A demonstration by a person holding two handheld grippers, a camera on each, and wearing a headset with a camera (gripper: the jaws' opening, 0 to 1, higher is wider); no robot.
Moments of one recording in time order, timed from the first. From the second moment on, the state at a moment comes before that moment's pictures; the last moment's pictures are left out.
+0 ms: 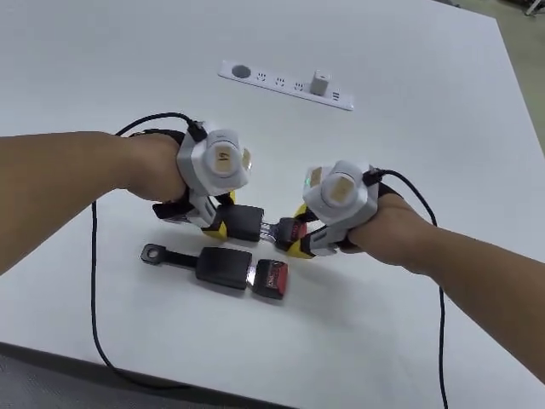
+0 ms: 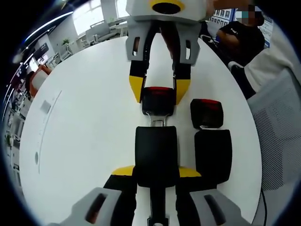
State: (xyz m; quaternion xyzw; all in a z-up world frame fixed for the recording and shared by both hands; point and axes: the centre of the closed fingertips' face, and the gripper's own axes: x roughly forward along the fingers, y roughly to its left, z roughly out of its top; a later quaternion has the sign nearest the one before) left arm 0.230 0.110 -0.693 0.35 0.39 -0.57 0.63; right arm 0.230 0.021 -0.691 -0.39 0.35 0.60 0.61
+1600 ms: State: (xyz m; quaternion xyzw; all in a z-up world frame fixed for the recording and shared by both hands) left arm 0.234 0.108 -0.692 0.37 0.36 -0.55 0.66; right arm 0.235 -0.092 -0.690 -0.40 0.38 0.54 0.63
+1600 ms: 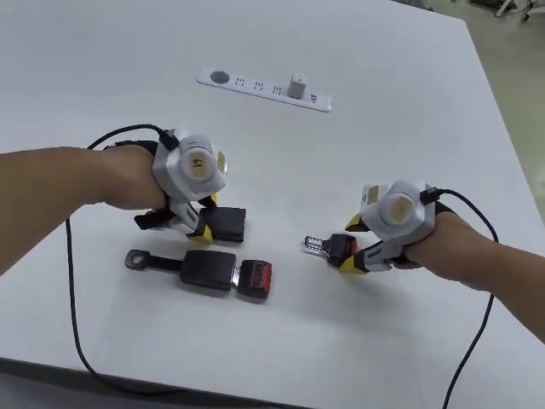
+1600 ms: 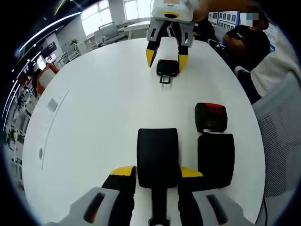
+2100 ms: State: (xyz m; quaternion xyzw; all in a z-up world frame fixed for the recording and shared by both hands) left arm 0.206 0.136 -0.646 0.29 0.30 -0.50 0.76; right arm 0.203 -0.092 -0.649 -0.28 0.37 0.50 0.73
